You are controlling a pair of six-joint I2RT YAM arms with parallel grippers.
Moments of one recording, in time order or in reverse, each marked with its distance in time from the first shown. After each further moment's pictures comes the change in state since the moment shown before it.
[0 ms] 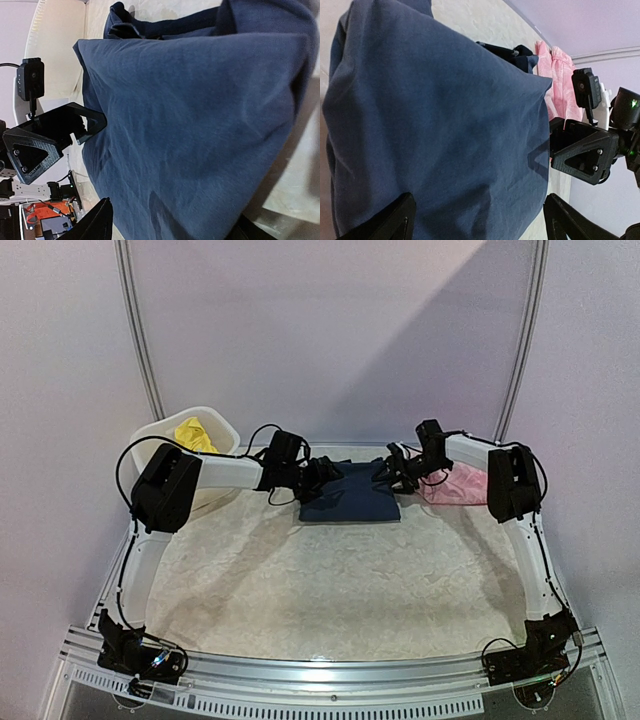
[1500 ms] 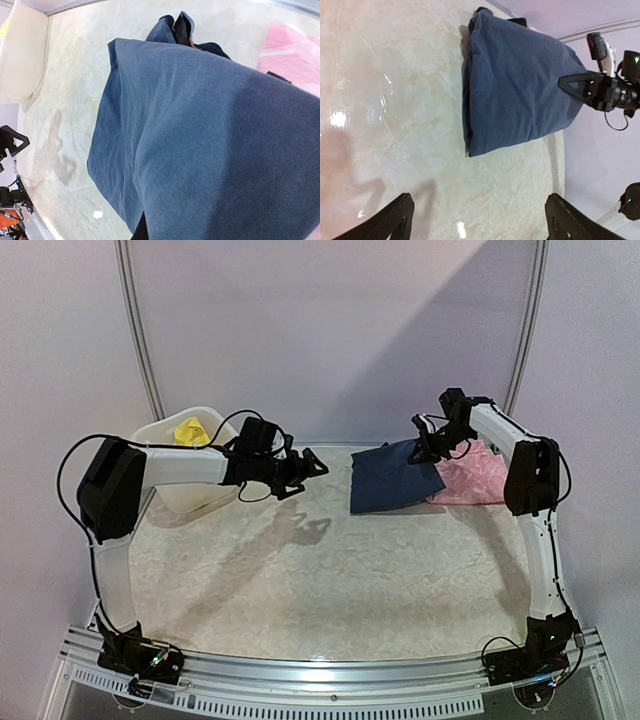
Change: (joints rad) left arm 0.005 -0.387 -0.336 -0.053 0.026 0.089; right arm -0.086 -0.127 0.173 -0.325 0.302 -0.237
